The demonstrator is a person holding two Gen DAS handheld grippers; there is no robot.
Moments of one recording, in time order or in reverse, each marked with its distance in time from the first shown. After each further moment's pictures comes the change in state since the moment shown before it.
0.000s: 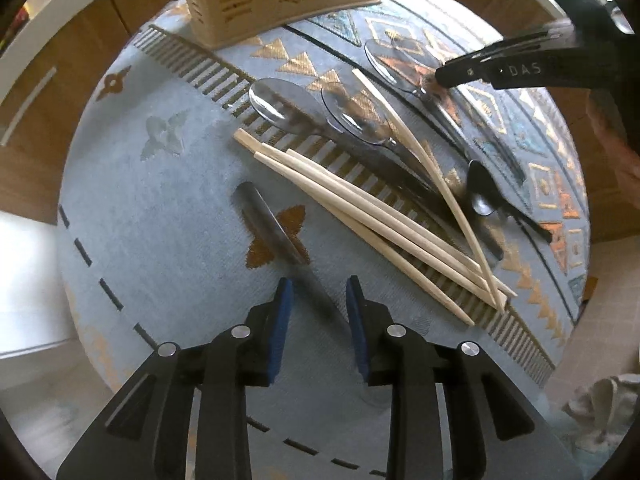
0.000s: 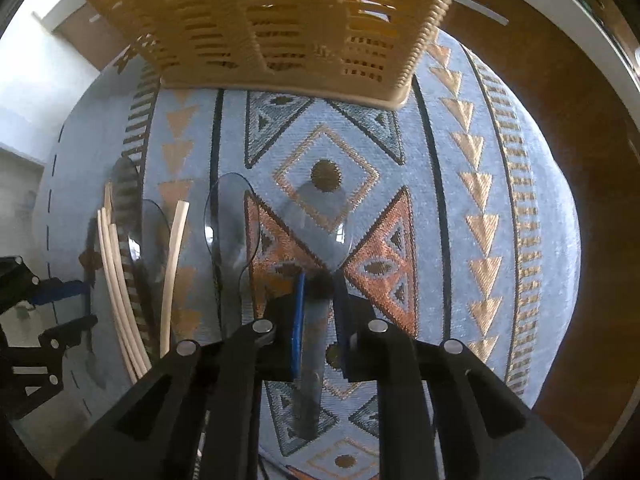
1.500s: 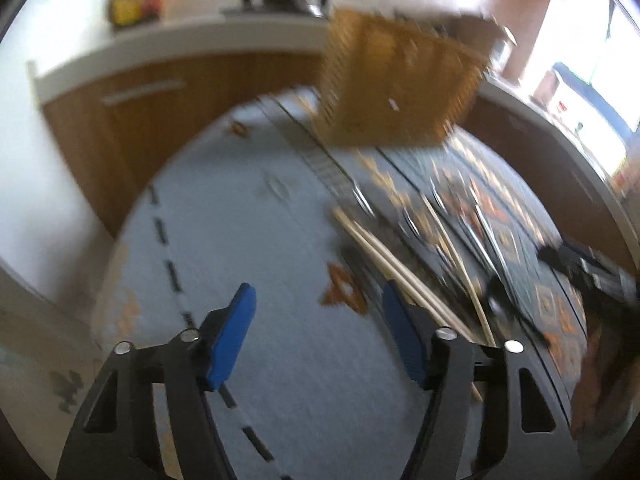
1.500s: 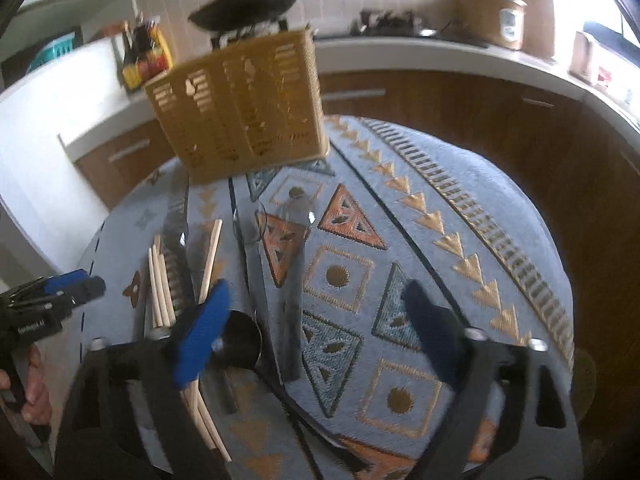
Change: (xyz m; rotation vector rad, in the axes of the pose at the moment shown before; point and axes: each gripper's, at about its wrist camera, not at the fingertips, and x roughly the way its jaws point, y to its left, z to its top) left arm -0.049 0.031 -0.074 -0.303 -0.499 0.010; right arm -0.065 0.005 -0.163 0.310 -0.592 0.003
